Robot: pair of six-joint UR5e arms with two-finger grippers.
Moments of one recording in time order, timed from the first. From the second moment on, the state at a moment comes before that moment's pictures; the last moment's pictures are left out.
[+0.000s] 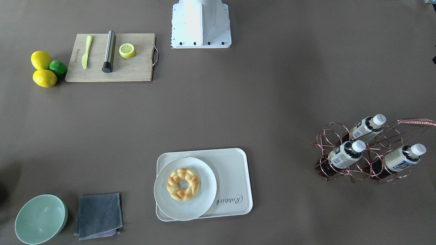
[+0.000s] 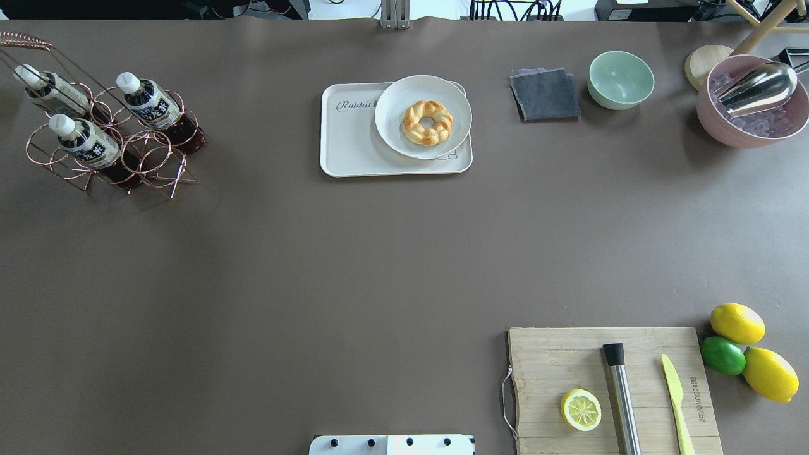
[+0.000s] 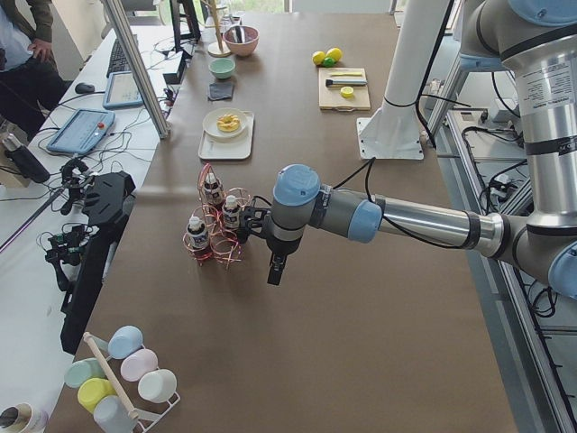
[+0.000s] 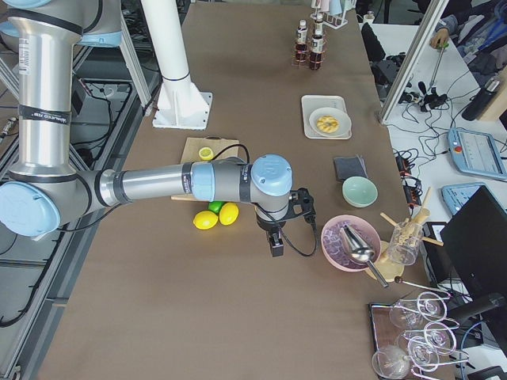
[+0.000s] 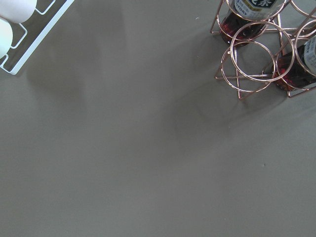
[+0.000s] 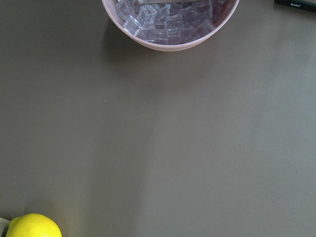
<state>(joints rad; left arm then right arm) -1.51 -1.32 -1.98 -1.71 -2.32 -0.12 1.62 -1.69 1.86 -1.72 2.39 -0.27</state>
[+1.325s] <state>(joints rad) -1.30 -1.52 -1.98 -1.78 -2.27 -0.49 1.62 -1.69 1.86 -1.72 2.39 -0.27</state>
